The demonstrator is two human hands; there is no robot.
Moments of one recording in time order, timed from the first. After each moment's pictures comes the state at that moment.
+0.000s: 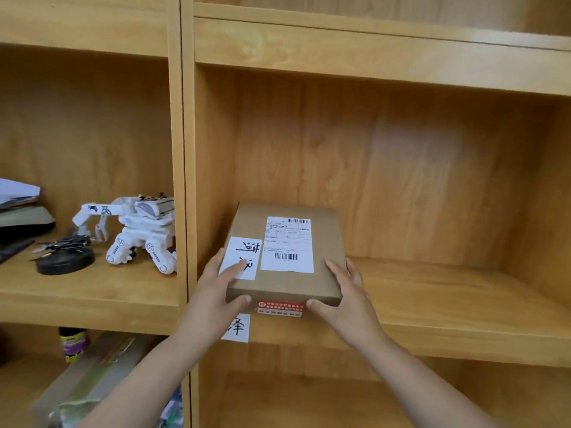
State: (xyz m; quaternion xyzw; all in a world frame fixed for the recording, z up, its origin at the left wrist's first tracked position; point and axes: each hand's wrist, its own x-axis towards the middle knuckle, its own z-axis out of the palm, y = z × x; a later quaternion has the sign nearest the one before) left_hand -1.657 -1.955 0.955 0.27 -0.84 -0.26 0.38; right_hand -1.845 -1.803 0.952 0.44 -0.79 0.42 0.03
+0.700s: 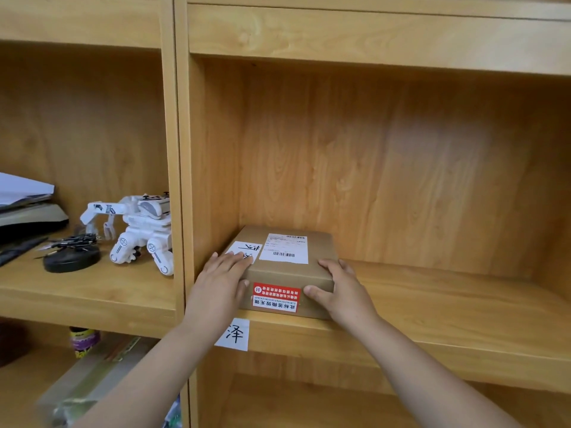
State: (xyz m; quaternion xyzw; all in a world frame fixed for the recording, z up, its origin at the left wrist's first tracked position) left_hand -1.695 -1.989 0.949 0.28 -0.88 0.02 0.39; right_hand -1.882 -1.846 0.963 0.45 -0.81 0.37 -0.02
